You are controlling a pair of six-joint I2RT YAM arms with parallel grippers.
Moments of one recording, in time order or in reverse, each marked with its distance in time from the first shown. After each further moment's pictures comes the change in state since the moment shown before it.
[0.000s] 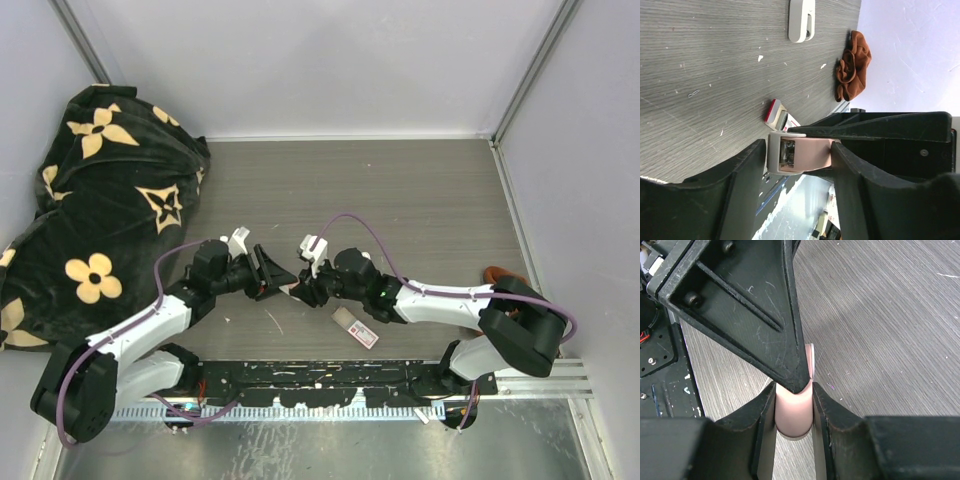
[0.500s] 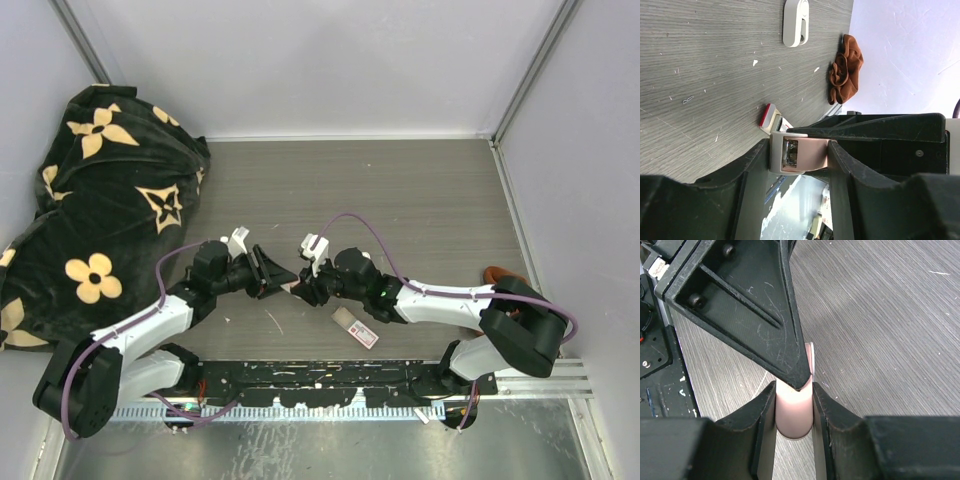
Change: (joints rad) left arm 0.000 0.035 -0.025 0.105 0.020 -0.053; right arm 0.001 -0.008 0.000 -0.010 0.023 0.001
